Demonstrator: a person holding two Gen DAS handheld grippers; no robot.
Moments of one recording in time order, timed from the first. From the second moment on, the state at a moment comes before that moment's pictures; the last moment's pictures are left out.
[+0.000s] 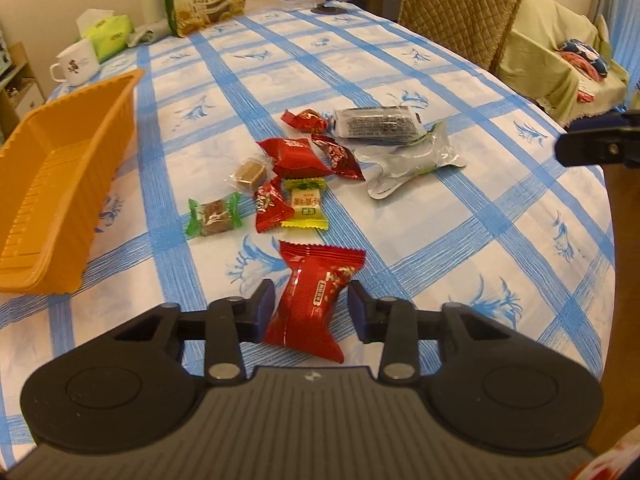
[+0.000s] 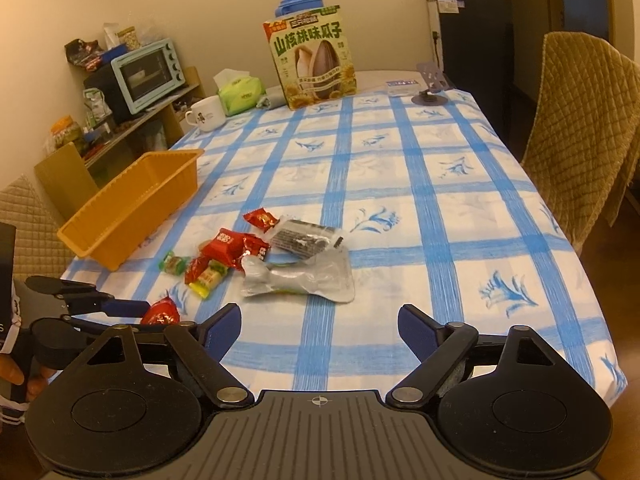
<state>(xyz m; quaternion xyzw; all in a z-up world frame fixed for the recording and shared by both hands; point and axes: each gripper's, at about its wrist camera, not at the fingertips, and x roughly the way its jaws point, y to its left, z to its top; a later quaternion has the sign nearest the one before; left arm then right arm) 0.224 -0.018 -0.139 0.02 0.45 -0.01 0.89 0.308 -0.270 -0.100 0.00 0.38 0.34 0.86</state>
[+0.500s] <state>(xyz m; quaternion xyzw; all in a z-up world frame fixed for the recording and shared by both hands) 0.210 0.007 -0.126 -0.03 0.45 0.02 0.89 0.358 -0.208 -0.125 -0.08 0.36 0.43 0.83</state>
